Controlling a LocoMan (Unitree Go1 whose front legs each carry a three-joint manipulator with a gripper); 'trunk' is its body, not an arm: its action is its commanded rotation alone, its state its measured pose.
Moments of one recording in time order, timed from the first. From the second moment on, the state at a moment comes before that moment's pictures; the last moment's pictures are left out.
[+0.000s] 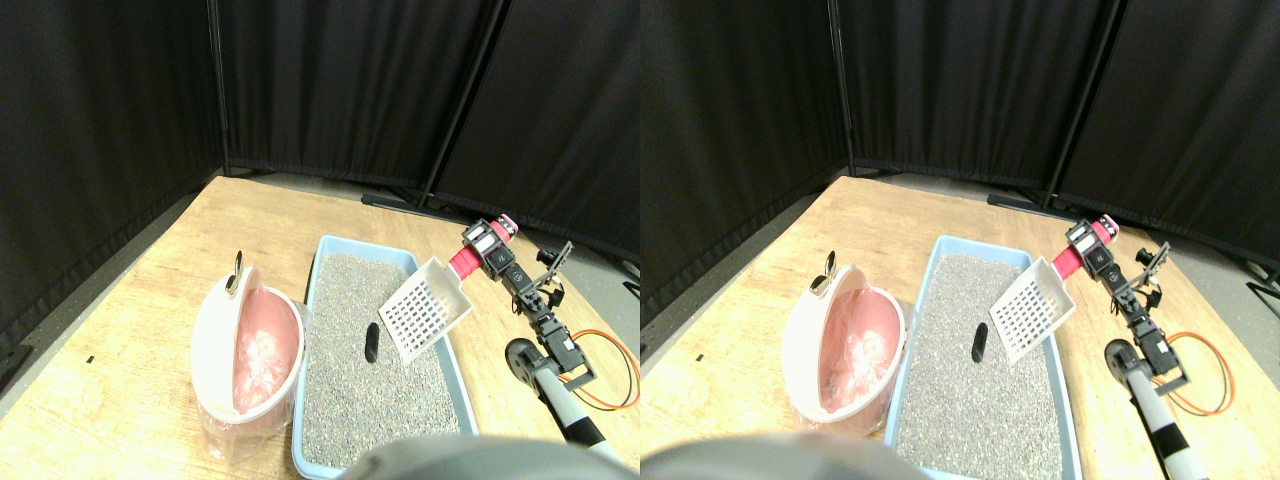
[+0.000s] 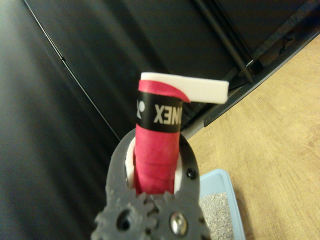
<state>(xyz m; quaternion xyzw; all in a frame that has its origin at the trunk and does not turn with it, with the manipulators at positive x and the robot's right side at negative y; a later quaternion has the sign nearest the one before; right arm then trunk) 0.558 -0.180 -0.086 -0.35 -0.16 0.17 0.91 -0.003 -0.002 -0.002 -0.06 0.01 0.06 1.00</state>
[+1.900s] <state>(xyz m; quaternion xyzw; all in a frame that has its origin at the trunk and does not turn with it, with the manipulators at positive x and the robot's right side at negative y) 0.530 -0.159 -0.131 0.17 0.00 0.05 0.98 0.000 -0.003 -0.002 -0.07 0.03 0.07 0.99</state>
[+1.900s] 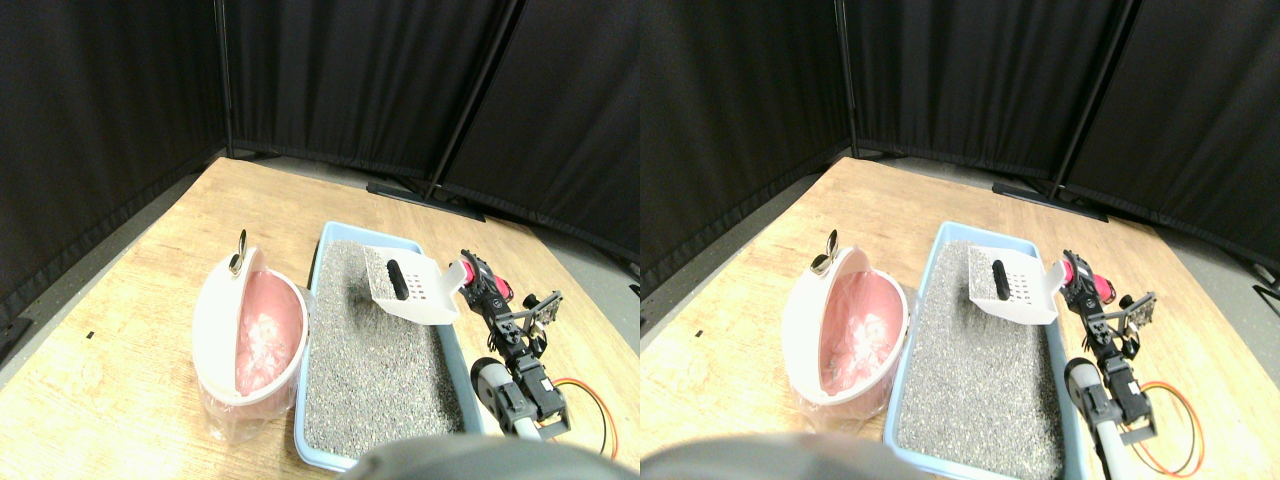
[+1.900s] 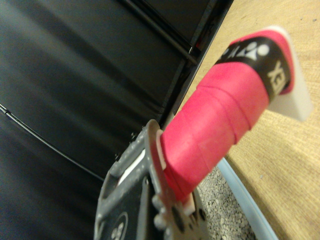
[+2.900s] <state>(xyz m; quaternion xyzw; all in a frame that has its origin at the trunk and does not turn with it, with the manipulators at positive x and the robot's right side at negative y) 0.529 -0.114 -0.112 0.37 0.06 0.08 0.92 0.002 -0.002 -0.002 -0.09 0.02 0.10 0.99</state>
